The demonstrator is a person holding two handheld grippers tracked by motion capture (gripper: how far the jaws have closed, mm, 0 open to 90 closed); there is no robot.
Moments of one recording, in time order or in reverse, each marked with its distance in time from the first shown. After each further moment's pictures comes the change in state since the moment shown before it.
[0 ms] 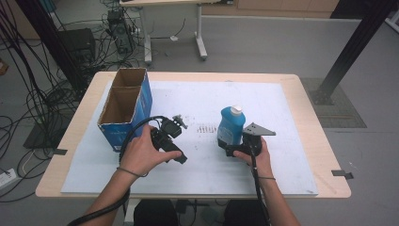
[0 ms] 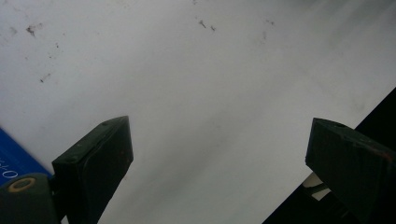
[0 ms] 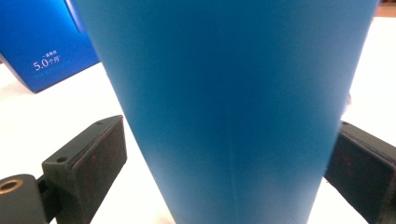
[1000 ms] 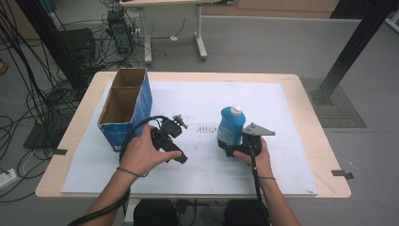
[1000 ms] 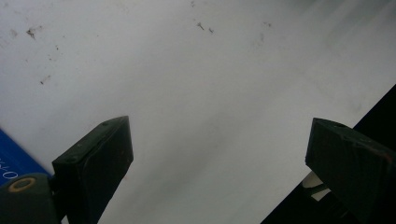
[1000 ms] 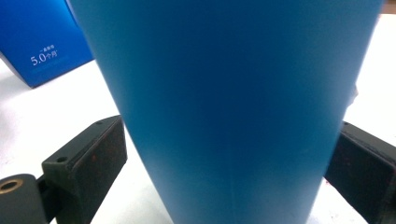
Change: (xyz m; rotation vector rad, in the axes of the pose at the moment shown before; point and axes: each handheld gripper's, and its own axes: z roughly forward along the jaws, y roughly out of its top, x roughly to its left) left arm -0.002 0.000 -0.002 -0.003 0.001 0.002; right arm 0.000 0.000 0.001 0.010 -0.004 0.001
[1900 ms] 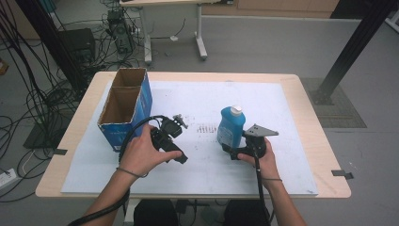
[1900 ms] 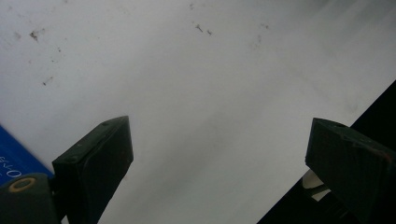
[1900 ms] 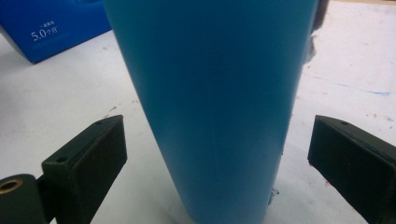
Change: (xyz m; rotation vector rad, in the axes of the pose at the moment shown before) left arm -0.002 -0.001 -0.003 -0.009 0.002 0.002; right arm -0.005 0.010 -0.012 0.068 0.009 -0.032
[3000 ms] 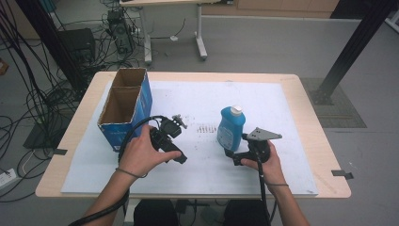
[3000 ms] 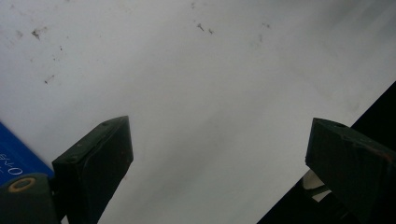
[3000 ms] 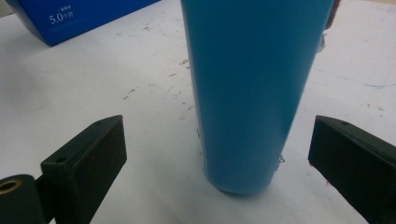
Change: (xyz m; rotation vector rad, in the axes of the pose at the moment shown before) left arm -0.001 -0.002 0.000 0.000 0.004 -0.003; right arm 0.010 0.010 -0.021 0.049 0.006 -0.045
